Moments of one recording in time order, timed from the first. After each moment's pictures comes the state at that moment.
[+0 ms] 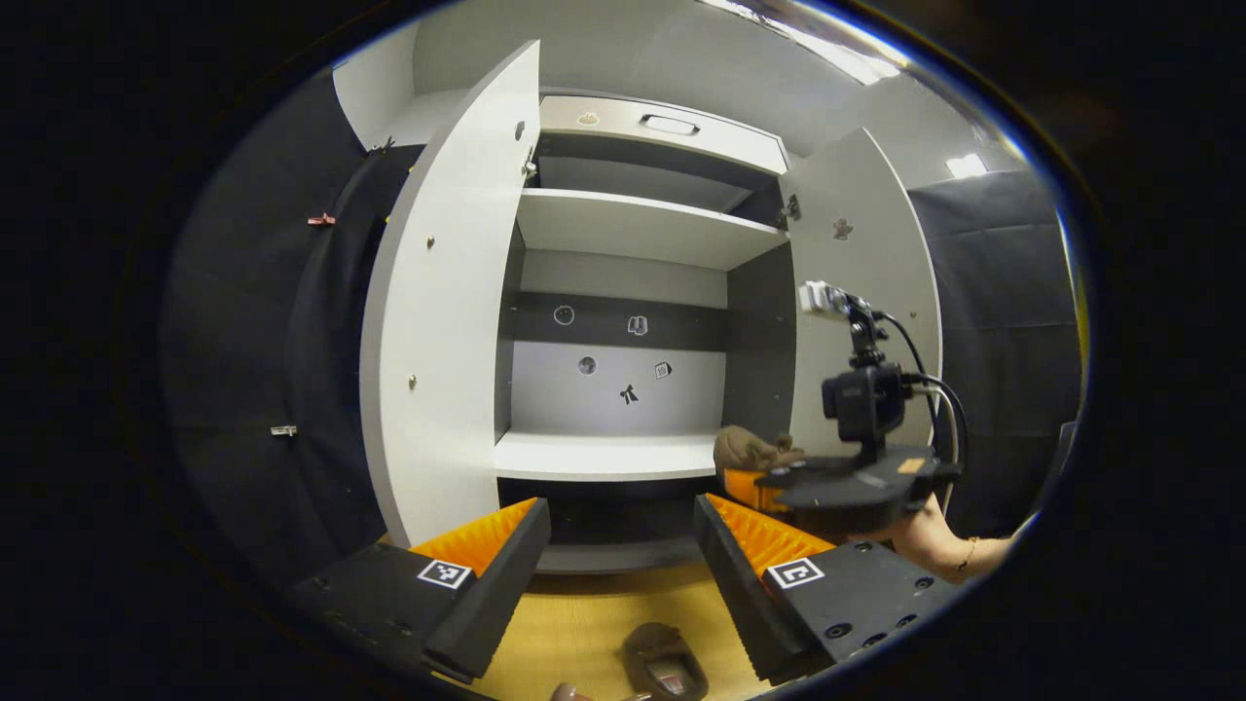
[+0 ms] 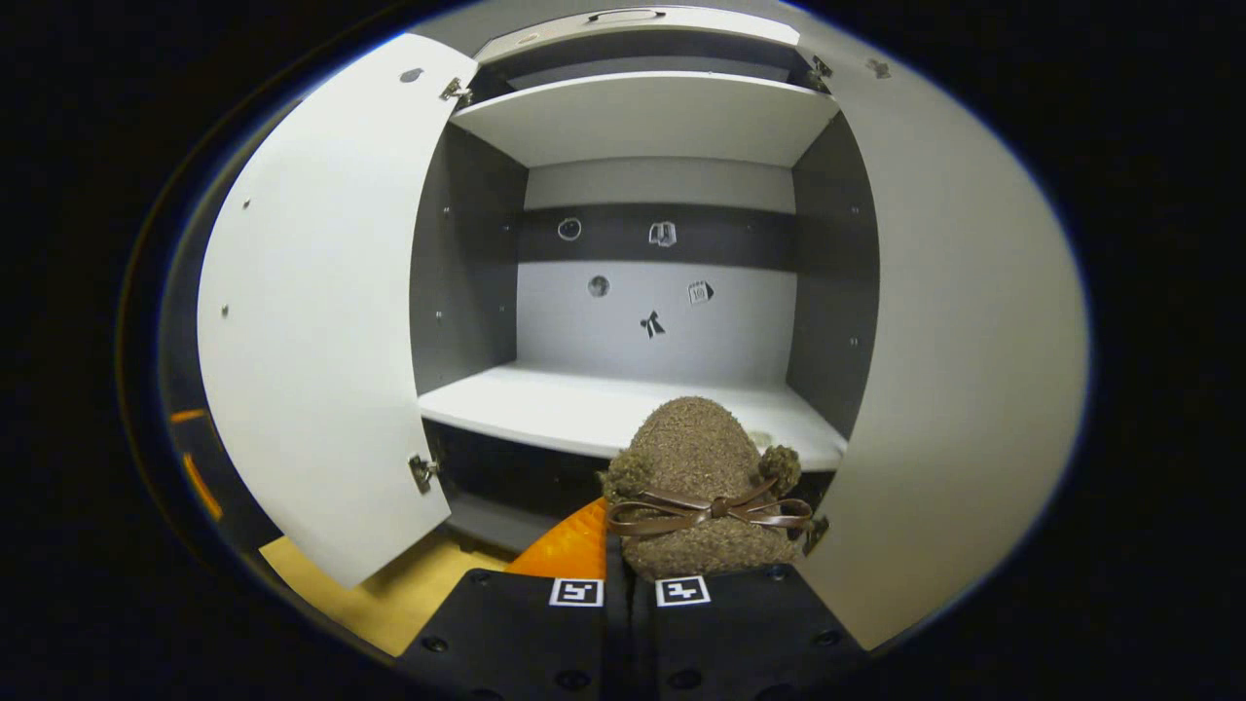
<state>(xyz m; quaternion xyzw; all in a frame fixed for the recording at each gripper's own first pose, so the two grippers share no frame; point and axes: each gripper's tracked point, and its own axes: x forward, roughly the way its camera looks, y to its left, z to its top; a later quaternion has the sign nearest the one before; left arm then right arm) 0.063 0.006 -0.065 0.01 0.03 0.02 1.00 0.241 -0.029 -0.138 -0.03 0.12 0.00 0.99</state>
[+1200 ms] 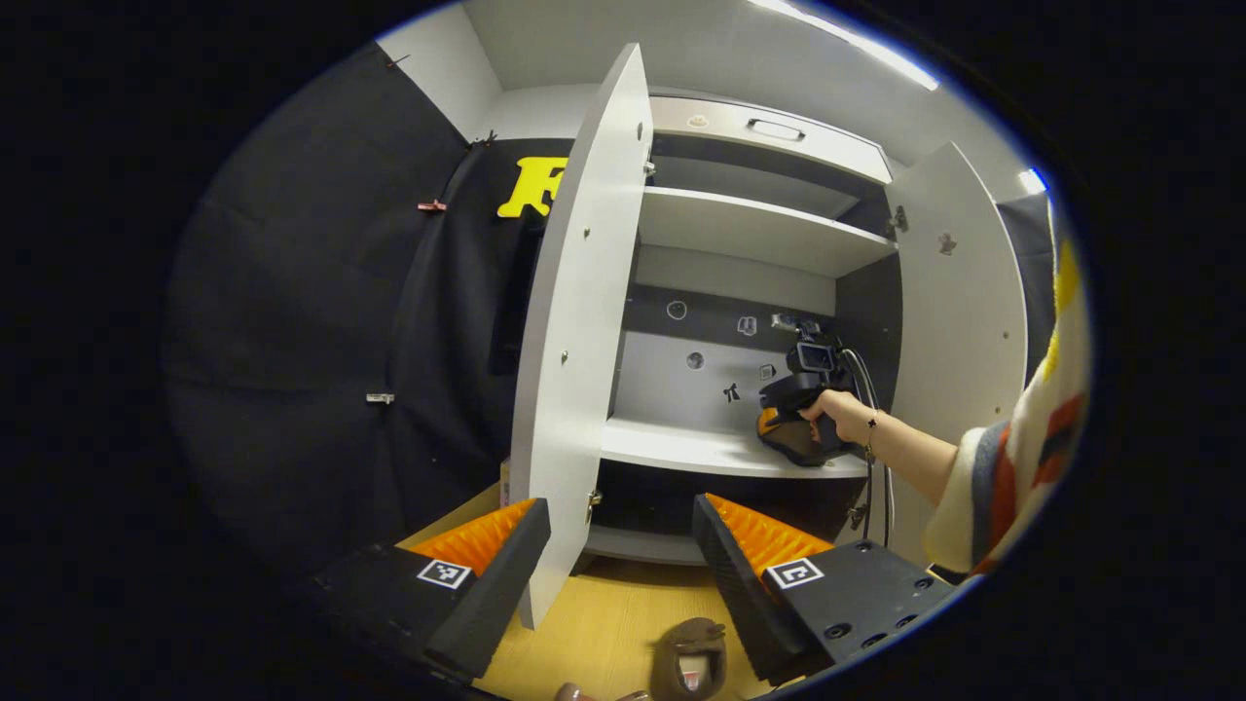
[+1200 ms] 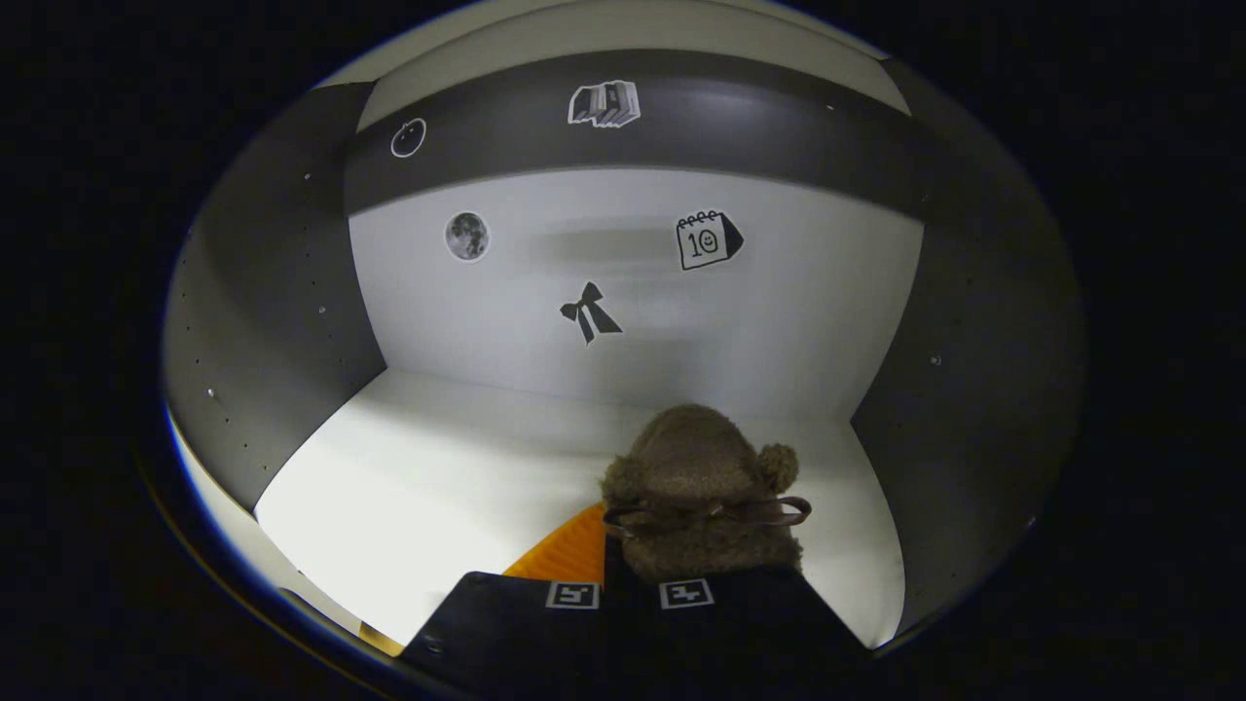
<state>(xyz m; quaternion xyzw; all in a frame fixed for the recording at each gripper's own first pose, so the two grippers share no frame) 0.033 0.068 -0.079 -0.04 0.04 0.18 0.98 0.495 -0.080 -0.197 -0.01 0.30 -0.03 0.95</state>
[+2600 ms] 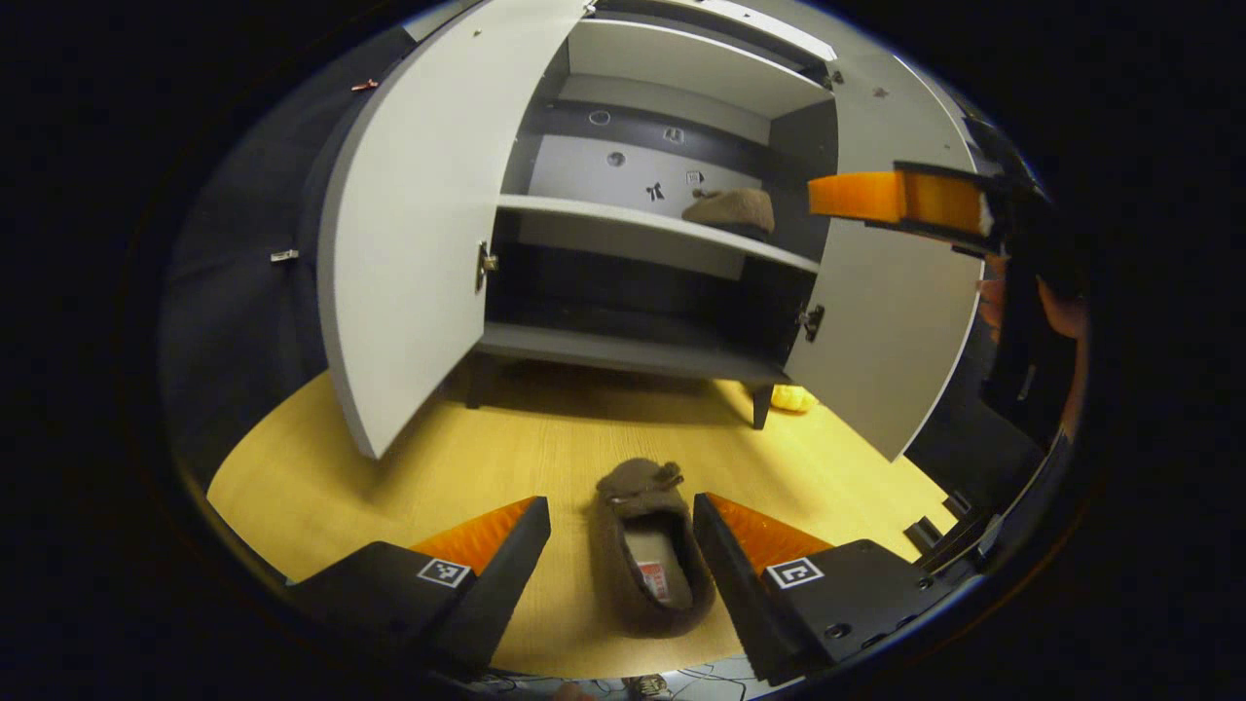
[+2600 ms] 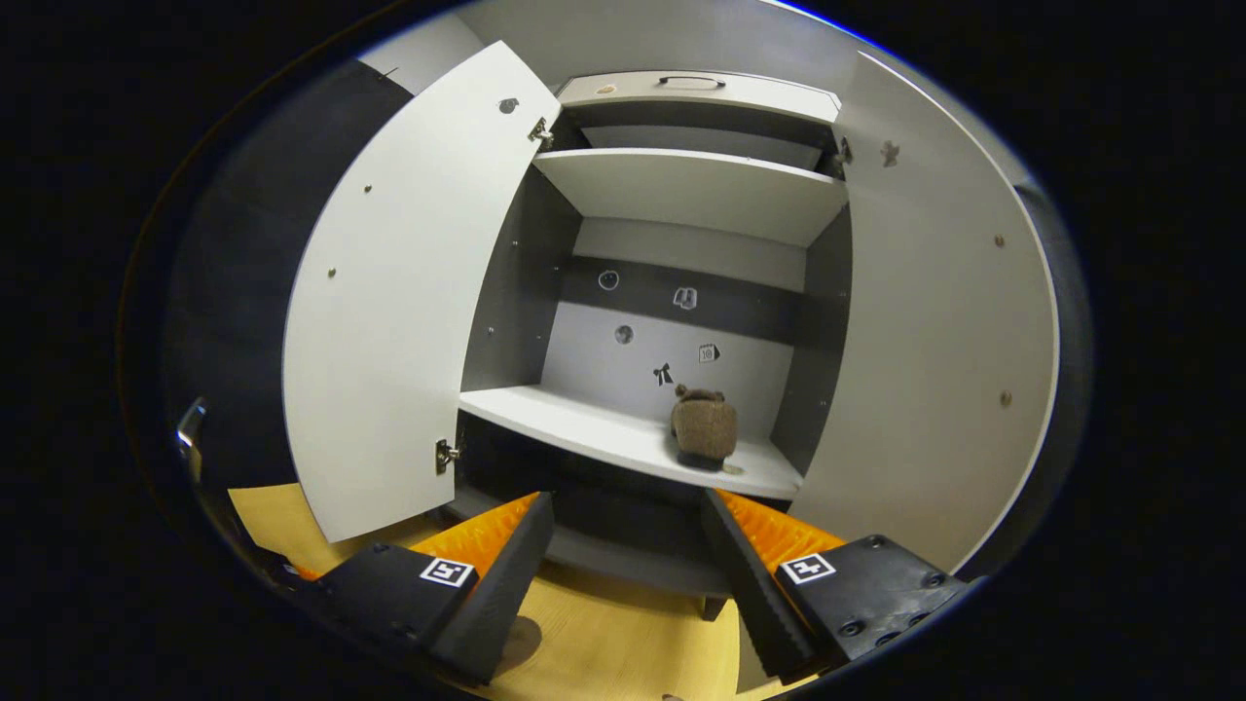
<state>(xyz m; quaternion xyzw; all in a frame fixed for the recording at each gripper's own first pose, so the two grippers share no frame) 0.034 -0.020 -0.349 -0.07 0.25 0.04 0.96 0.124 -0.032 -0.157 -0.09 0.06 0.03 0.99</state>
